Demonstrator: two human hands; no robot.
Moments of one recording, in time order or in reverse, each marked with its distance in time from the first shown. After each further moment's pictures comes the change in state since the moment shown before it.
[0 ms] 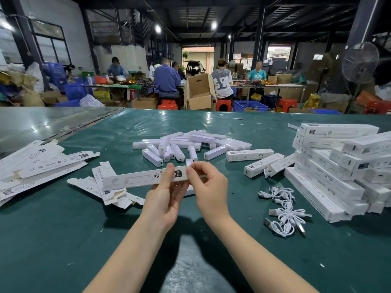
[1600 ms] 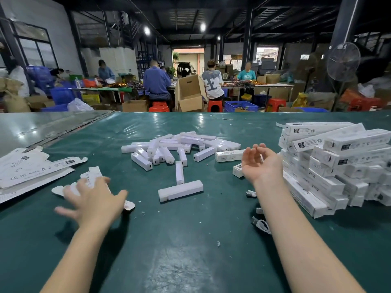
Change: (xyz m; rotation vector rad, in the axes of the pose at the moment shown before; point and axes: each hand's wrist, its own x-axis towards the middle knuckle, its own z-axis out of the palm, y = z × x) left_hand 0.032 0.060 -0.061 1.851 0.597 0.377; right_hand 0.071 -0.012 -0.103 1.206 0.688 0.660
